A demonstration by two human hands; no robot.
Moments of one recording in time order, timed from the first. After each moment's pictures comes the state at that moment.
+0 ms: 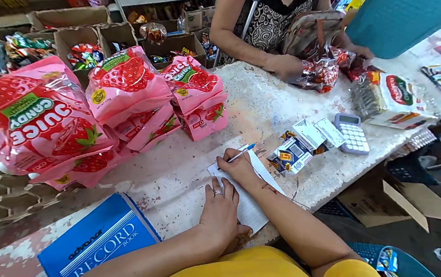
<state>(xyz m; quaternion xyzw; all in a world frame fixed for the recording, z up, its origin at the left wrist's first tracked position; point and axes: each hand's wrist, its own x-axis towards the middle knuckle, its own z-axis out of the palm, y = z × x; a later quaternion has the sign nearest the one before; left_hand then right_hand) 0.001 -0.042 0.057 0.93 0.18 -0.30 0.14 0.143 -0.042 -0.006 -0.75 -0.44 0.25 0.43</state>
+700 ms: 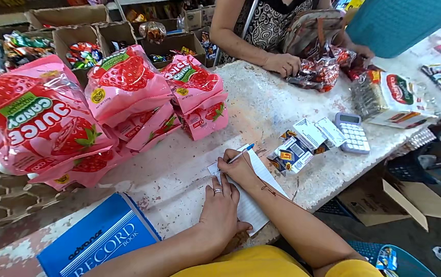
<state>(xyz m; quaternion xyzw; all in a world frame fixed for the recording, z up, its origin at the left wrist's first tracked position) 0.002 -0.040 0.056 0.93 0.19 -0.29 0.13 0.141 -0.043 -0.003 -0.76 -0.45 0.24 0.41</state>
